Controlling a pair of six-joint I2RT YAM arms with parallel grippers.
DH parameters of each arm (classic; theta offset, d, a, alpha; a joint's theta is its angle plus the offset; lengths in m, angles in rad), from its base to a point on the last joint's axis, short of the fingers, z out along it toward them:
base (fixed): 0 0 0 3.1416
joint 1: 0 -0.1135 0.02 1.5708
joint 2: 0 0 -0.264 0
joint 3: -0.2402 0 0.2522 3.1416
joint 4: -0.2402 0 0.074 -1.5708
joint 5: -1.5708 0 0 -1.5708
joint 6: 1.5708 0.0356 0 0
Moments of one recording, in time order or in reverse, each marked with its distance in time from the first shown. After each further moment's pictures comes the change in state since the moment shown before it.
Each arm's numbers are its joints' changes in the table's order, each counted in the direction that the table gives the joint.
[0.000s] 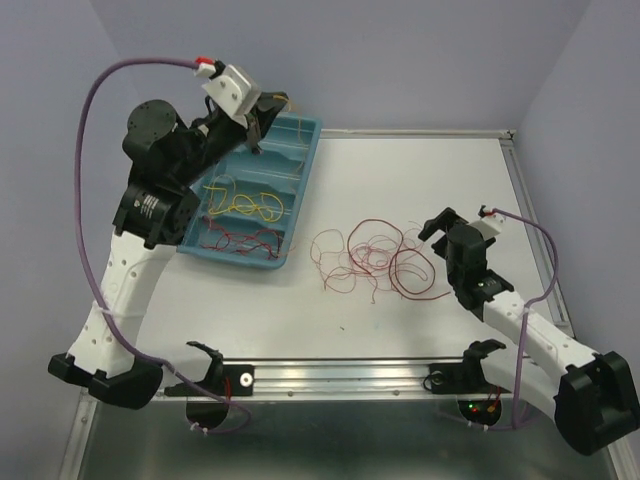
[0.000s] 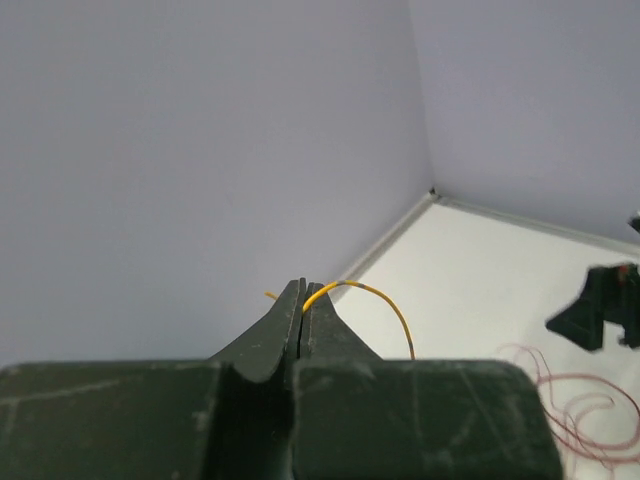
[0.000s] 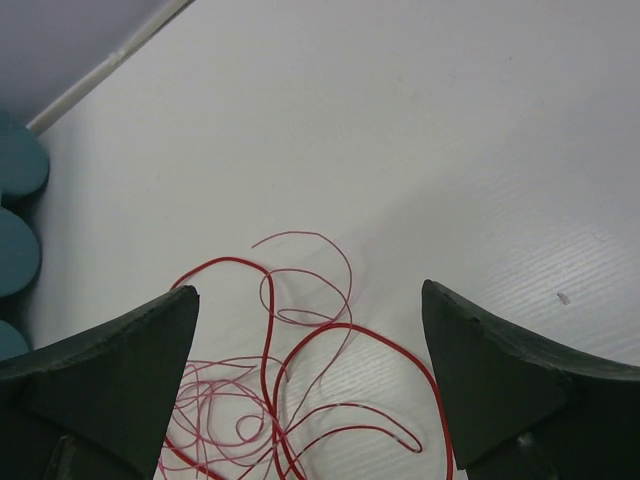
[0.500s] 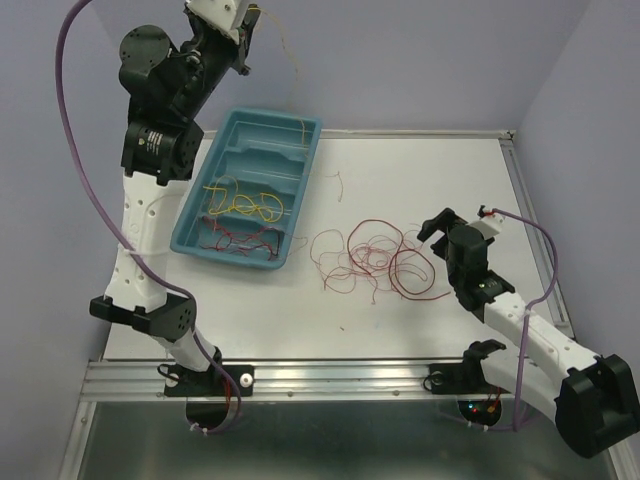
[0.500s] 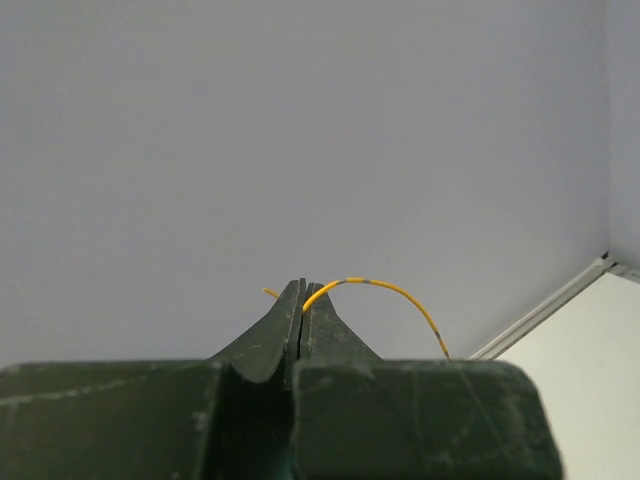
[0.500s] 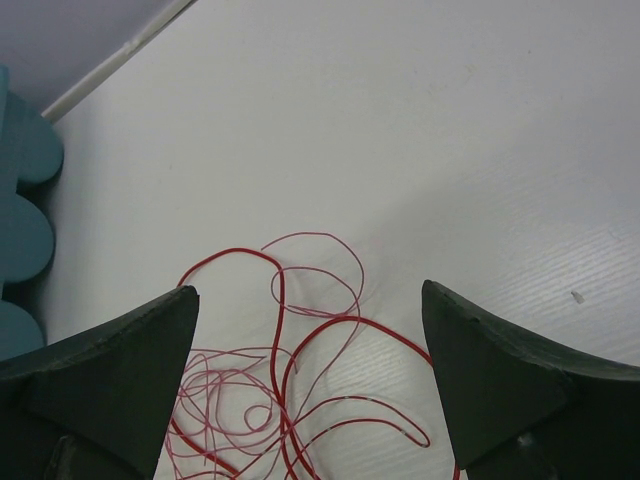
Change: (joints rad) left arm -0.102 0.419 -0.655 -0.089 0.148 0.073; right arm 0.000 -0.026 0.000 -0.004 0.030 -0.003
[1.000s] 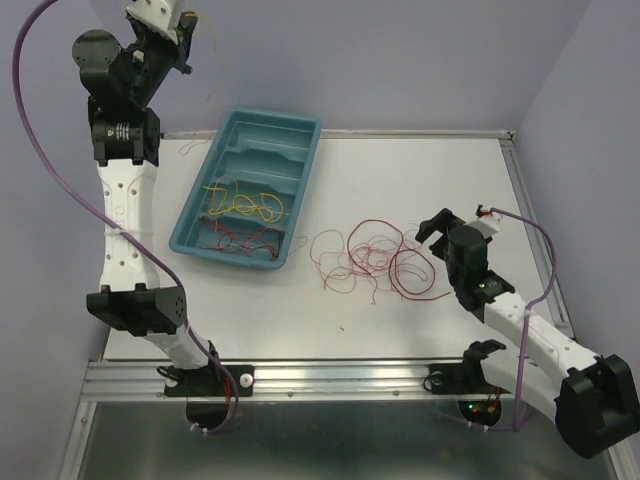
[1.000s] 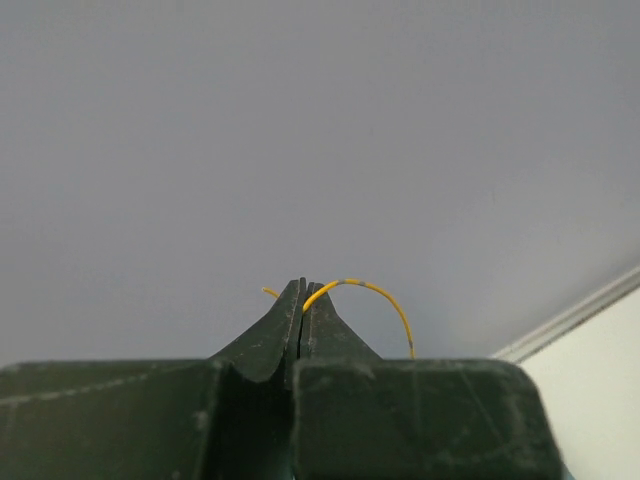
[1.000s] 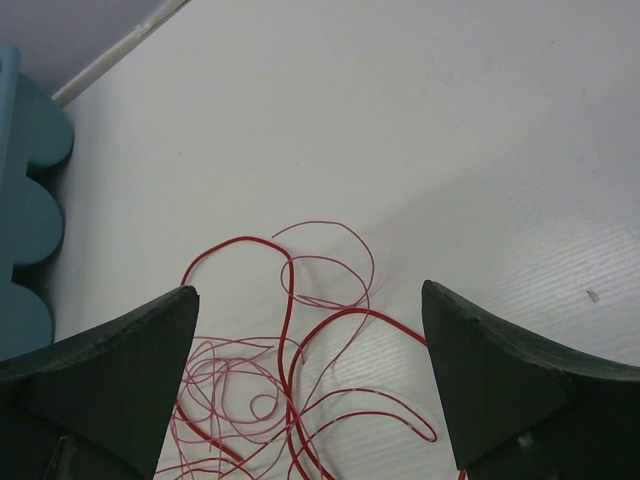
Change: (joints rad) left arm -0.368 0.015 0.179 0.195 -0.233 -0.074; right arm 0.000 0.000 0.000 0.002 0.040 -0.007
